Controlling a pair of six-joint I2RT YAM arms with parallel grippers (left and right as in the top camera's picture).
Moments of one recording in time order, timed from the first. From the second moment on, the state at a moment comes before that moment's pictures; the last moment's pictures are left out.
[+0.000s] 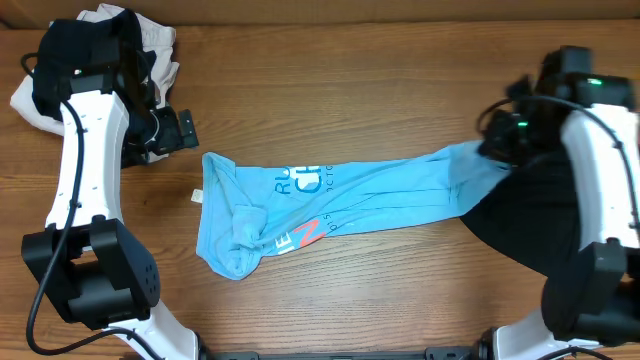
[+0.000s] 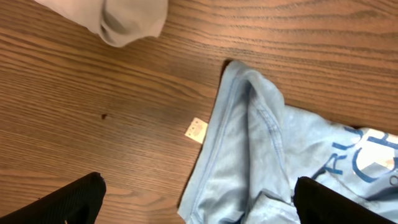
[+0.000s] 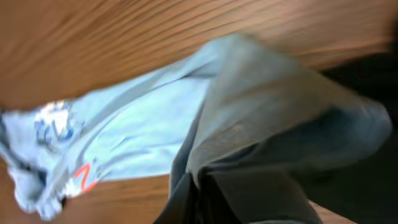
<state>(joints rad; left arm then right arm) 0.17 1.88 1.72 -1.29 0.05 -0.16 -0.10 1.75 1.59 -1.27 -0.32 0.11</state>
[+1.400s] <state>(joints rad) -0.01 1.68 1.22 -1.09 0.12 -0.20 0.13 1.73 1.49 -1.10 -0.30 0.27</state>
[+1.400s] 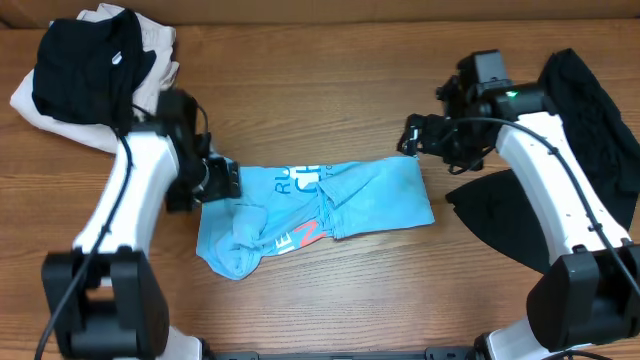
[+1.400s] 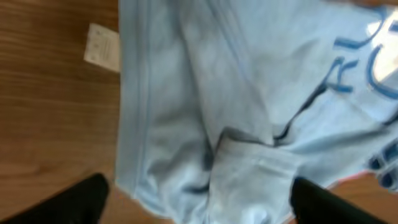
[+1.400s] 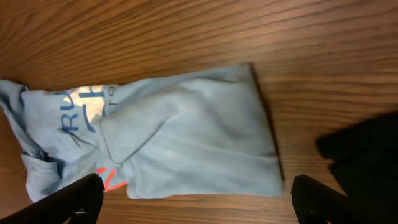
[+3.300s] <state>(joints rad) -0.08 1.84 1.74 -1.49 0.00 0.00 0.12 1.73 1.49 -1.13 -0.30 0.23</state>
